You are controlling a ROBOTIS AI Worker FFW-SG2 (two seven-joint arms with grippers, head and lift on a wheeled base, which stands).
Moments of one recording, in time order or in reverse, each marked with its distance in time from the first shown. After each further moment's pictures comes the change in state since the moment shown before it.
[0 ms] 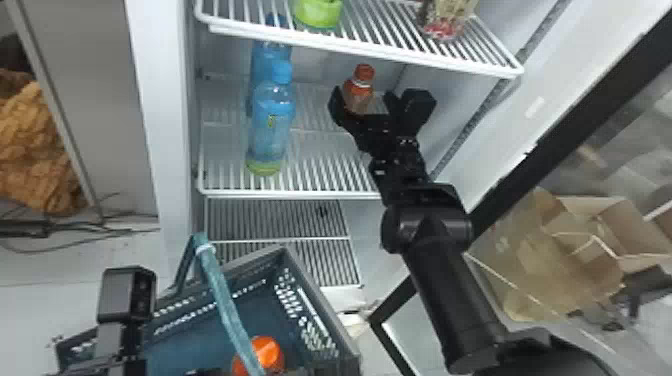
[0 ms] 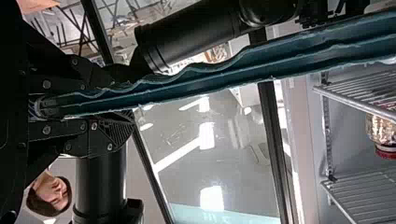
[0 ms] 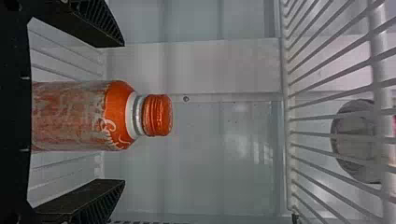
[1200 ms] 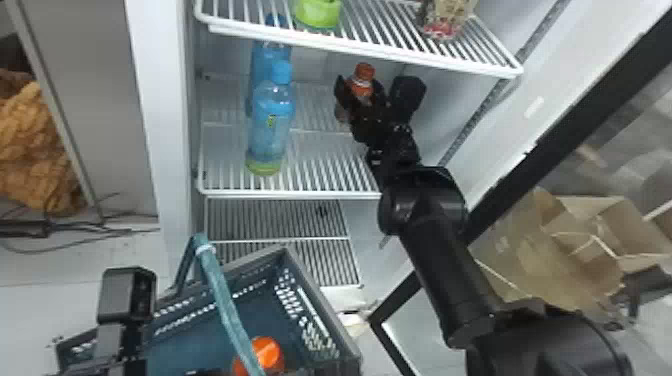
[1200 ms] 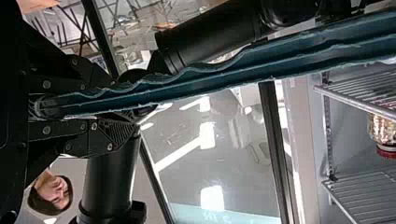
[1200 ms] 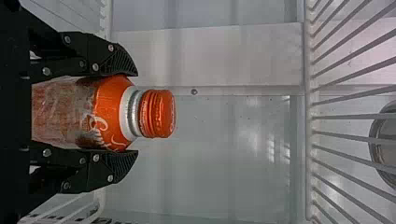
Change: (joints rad) left arm 0.001 0.001 0.001 0.000 0.002 0.000 0.000; right arm -0.097 -0.006 0.046 0.112 0.001 0.050 -0.042
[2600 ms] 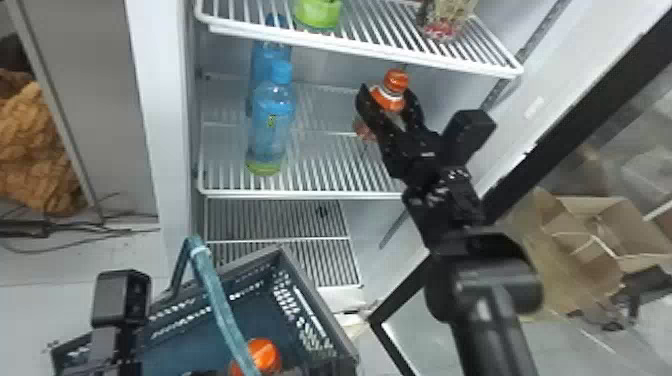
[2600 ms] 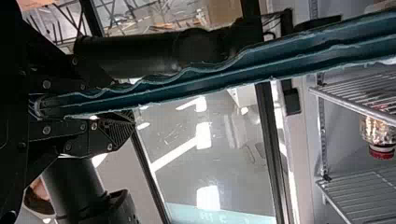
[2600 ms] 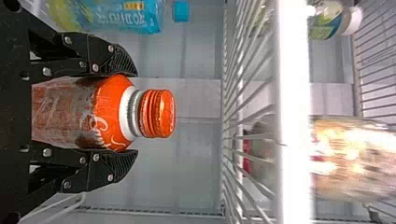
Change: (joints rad) left arm 0.014 -0.004 0.014 0.000 0.002 0.000 -0.003; right arm 0.570 0.004 -0.197 -0.920 0.035 0.233 0.110
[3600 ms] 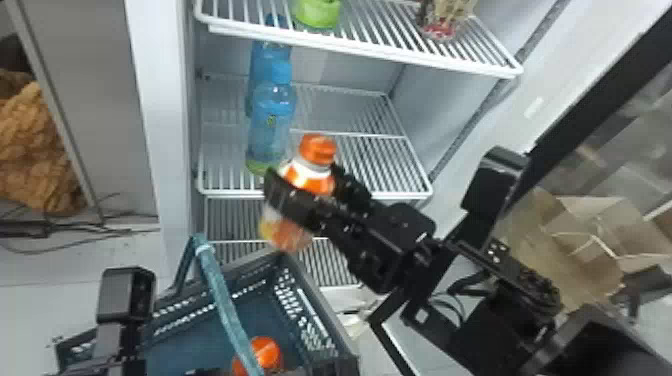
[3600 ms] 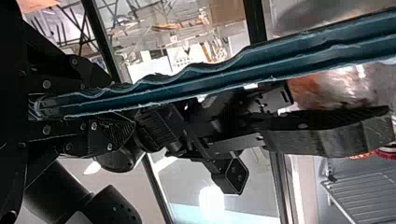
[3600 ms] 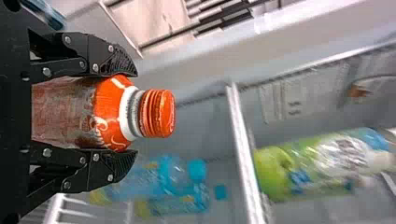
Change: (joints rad) left arm -0.015 0.000 -0.011 0.004 -0.004 0.005 0.001; right arm 0.453 -0.020 0.025 -0.803 -0.302 0.678 0.134
